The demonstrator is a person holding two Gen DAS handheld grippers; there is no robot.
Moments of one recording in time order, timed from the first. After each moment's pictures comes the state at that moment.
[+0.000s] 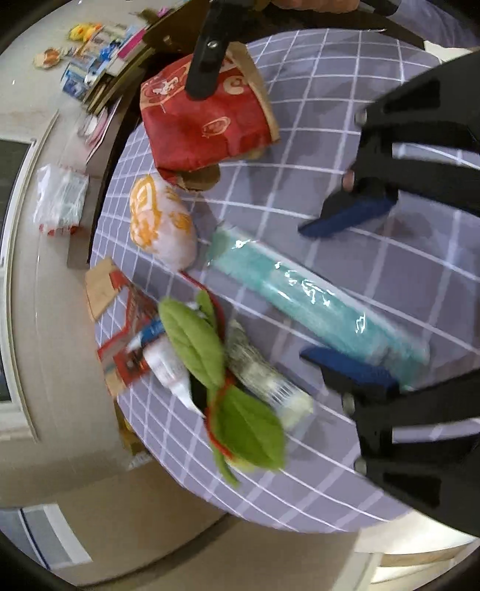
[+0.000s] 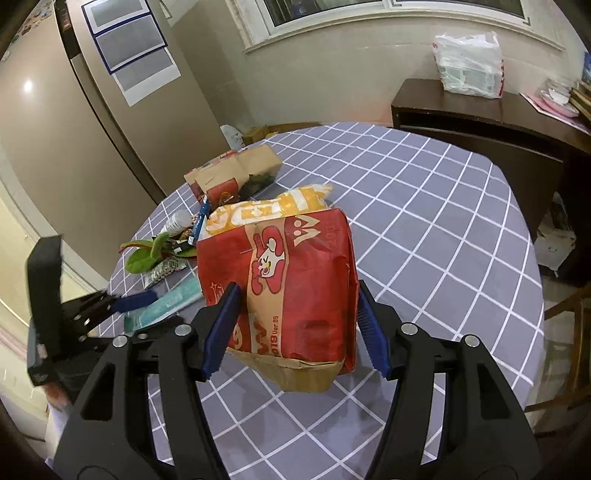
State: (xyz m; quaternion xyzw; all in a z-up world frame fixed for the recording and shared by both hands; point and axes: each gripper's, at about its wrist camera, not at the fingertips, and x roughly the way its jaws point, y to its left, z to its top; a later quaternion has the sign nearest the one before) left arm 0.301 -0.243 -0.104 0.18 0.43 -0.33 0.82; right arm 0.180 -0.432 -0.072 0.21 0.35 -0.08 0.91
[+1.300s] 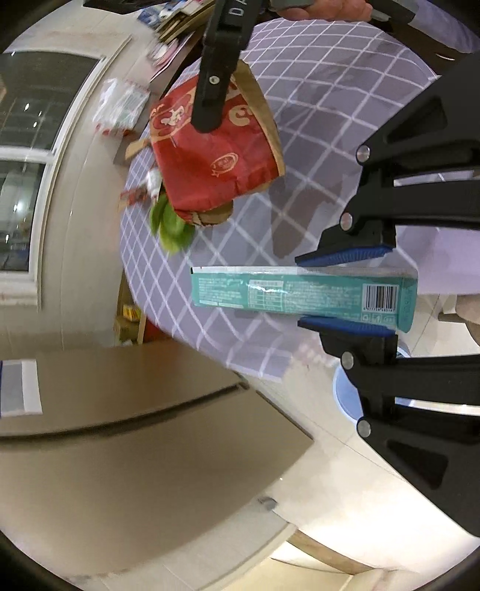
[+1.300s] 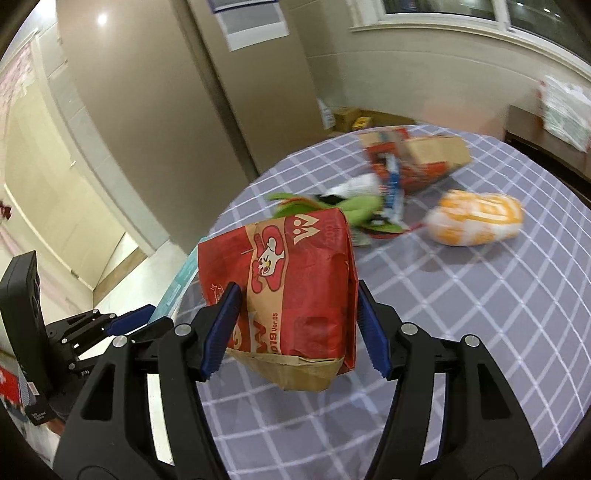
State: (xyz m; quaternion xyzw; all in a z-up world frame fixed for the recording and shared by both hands) left arm 0.260 -0.072 -0.079 0.08 0.41 -0.18 0.89; right arm 0.238 -0.262 -0.053 0.12 0.38 0.06 0.92
